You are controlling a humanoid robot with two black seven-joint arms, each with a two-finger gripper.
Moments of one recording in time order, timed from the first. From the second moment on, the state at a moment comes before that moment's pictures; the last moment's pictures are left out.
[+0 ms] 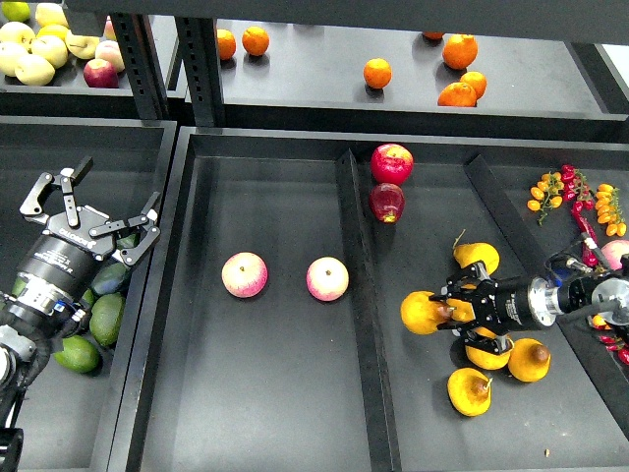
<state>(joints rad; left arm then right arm) 0.00 0.00 -1.63 -1.36 0.02 -0.35 0.37 0.78 -0.52 0.18 0.73 0.00 0.58 -0.49</state>
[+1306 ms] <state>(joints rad) 0.00 0.00 -1.63 -1.36 0.02 -0.36 0.37 0.73 -0.41 0.16 0.45 -0.01 0.58 -0.49</state>
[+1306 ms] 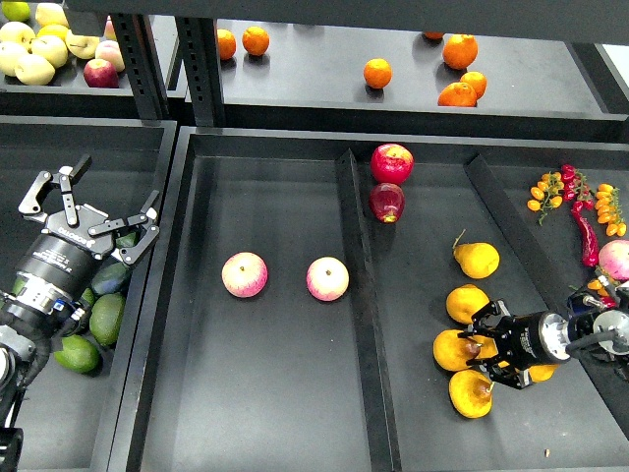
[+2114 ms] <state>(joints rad) 0.00 0.00 -1.63 -1.37 0.02 -0.36 0.36 0.75 -0.47 0.24 0.52 0.00 0.58 -0.49</state>
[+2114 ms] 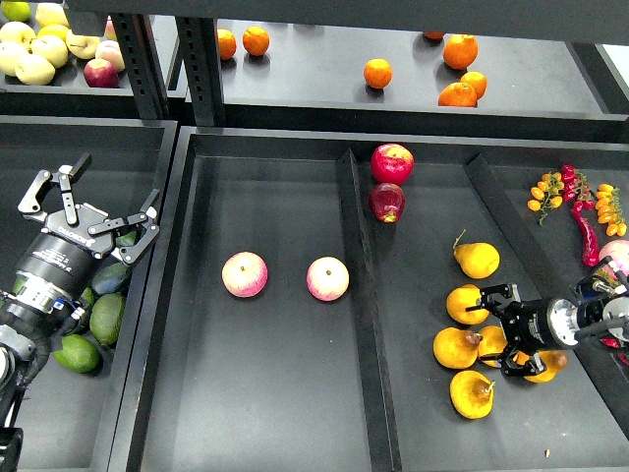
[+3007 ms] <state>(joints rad) 0.00 0.00 -1.61 -1.37 0.02 -0.35 0.36 0.34 0.01 1.52 0.91 0.06 0.58 -0.49</state>
